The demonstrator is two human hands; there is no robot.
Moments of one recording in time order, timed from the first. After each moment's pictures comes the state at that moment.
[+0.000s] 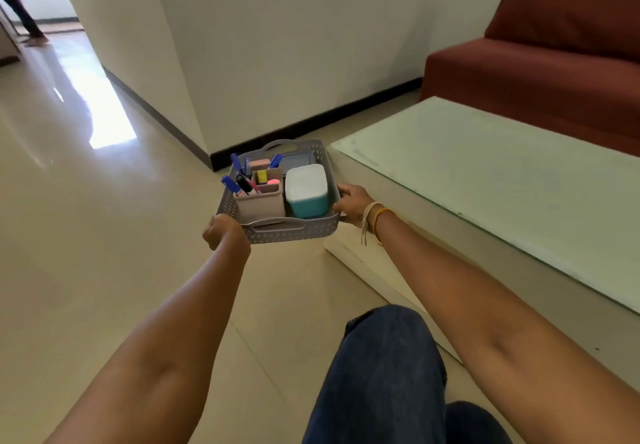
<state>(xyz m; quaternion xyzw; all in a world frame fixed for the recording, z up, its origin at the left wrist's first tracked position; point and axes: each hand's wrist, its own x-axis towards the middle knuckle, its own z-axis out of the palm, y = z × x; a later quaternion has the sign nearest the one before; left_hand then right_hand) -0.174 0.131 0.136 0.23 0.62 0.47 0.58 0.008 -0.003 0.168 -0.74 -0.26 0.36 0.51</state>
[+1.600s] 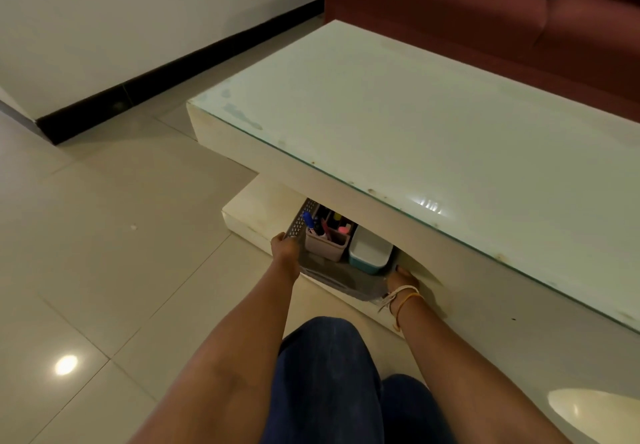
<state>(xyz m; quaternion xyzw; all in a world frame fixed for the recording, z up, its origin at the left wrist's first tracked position) 0.069 -0.025 -0.039 0.44 0.50 0.07 0.75 0.128 -0.240 -0.037 -0.78 0.25 0.24 0.53</state>
